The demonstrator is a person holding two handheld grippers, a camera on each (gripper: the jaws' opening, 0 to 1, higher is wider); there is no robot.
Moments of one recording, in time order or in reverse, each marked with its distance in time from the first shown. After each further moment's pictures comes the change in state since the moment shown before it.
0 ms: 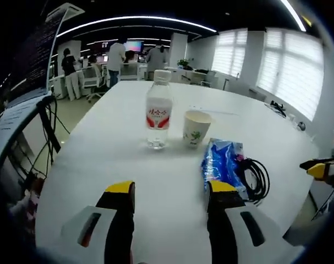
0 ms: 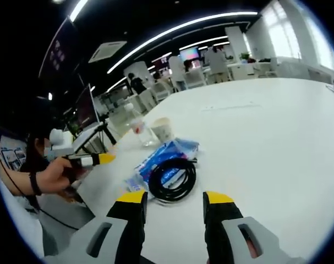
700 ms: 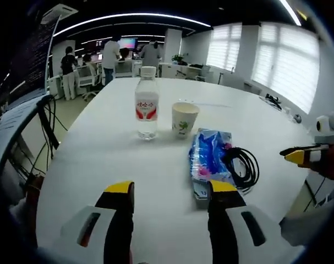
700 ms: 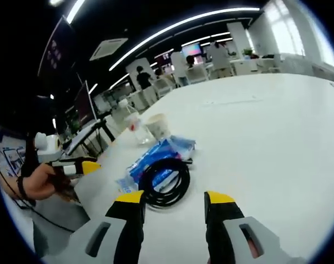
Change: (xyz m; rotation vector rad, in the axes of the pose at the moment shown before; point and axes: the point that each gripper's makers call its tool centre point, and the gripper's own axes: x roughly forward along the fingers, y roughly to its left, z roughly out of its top) left arm -0.021 -0.016 -0.010 0.029 0.027 -0.008; right arm 0.040 -0.019 0.009 -0.010 0.028 0.034
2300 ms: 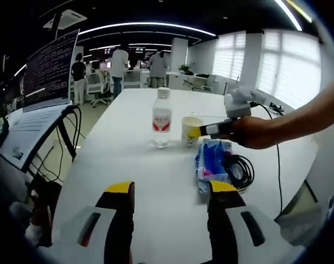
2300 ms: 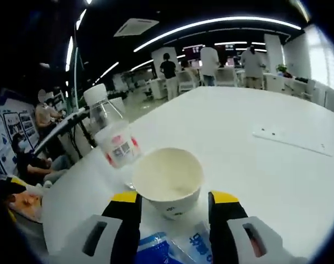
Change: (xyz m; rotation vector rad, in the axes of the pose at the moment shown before) left arm -0.058 0.010 0.012 -0.025 -0.077 0.060; right arm 0.242 0.056 0.085 -0.258 0.052 0.089
